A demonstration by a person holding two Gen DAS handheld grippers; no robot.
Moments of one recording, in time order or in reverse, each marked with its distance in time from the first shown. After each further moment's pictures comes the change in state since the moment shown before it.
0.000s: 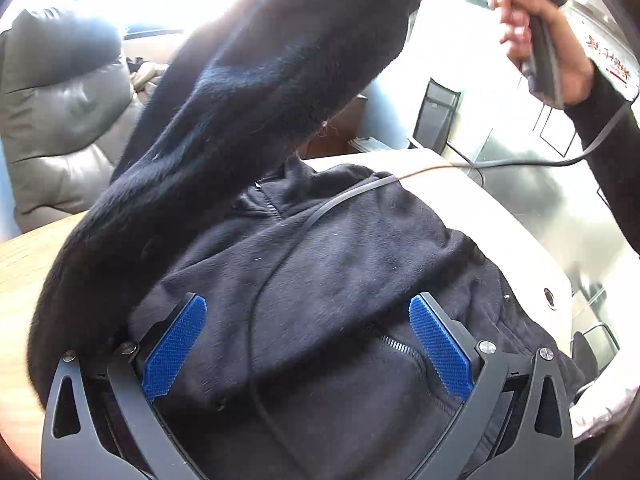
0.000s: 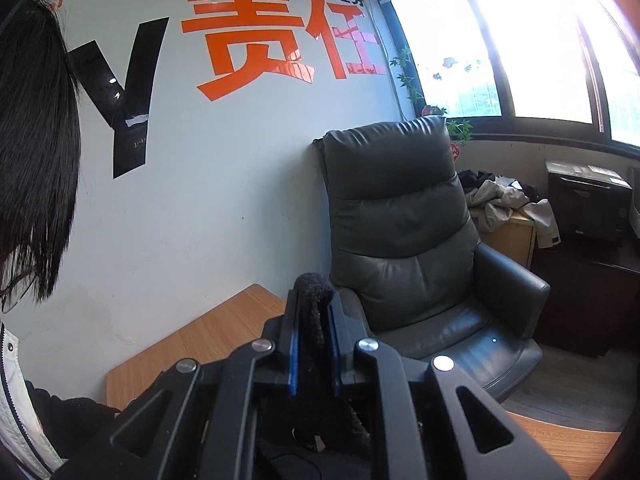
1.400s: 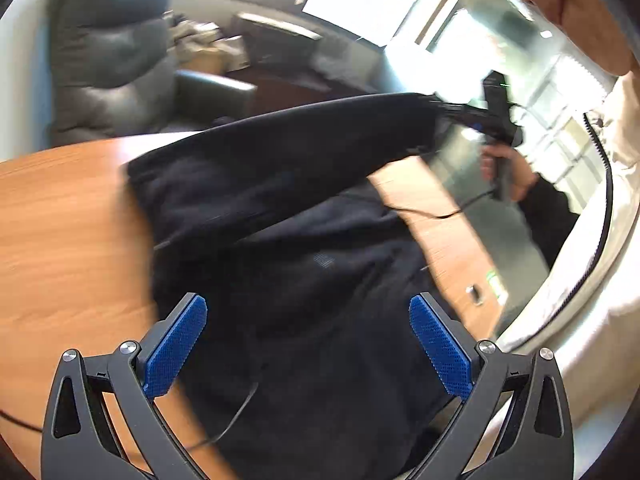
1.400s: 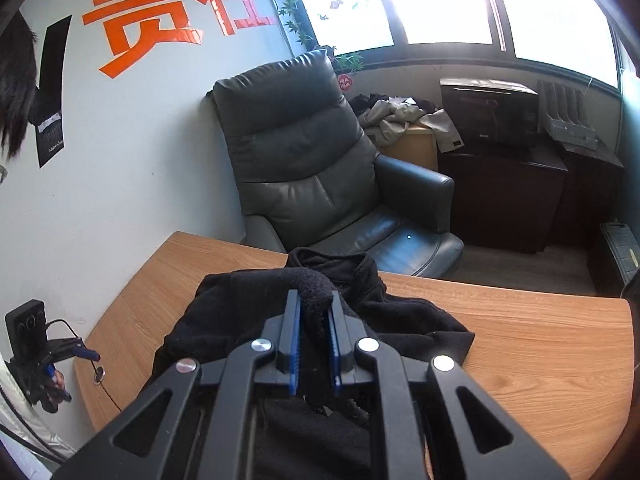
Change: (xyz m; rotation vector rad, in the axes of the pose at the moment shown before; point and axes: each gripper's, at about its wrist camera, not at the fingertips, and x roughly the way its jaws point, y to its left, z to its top) left arm -0.169 -0.050 -0.053 -0.208 0.109 -0.005; right arm -0.111 -0.071 -0.100 0.220 0.175 -0.268
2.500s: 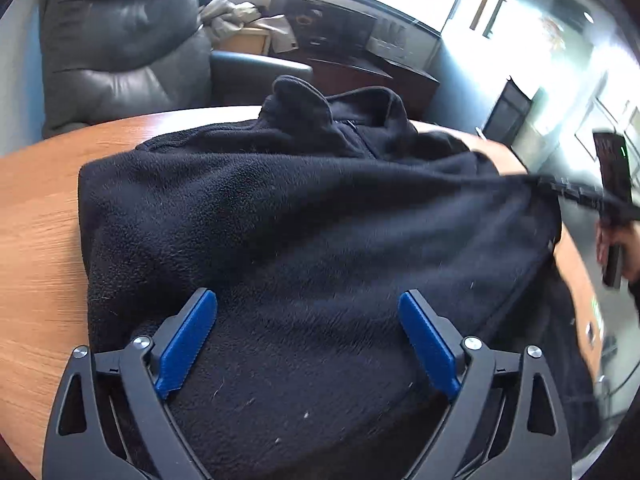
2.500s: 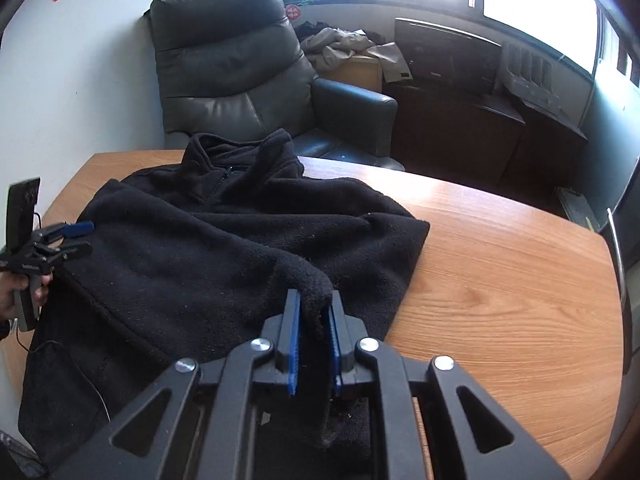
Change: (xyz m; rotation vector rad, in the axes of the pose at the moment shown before) left arm 0.218 0.065 0.050 0.042 -0.025 0.165; right arm 0.094 -0.067 -0.105 -0.013 0.211 -0.257
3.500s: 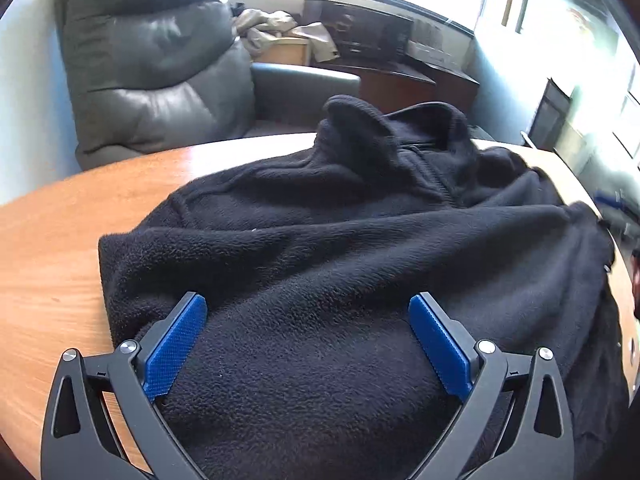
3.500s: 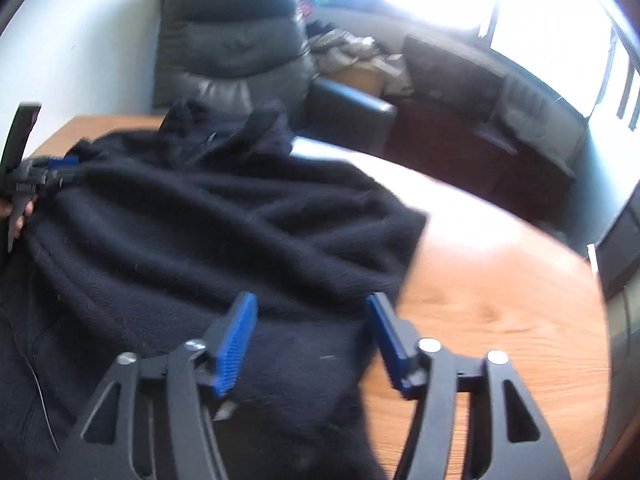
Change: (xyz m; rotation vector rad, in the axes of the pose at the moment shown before) left arm 0.013 0.029 0.037 0.011 -0.034 0.152; right arm 0.018 0.023 -0.021 -0.124 -0.099 -0.139
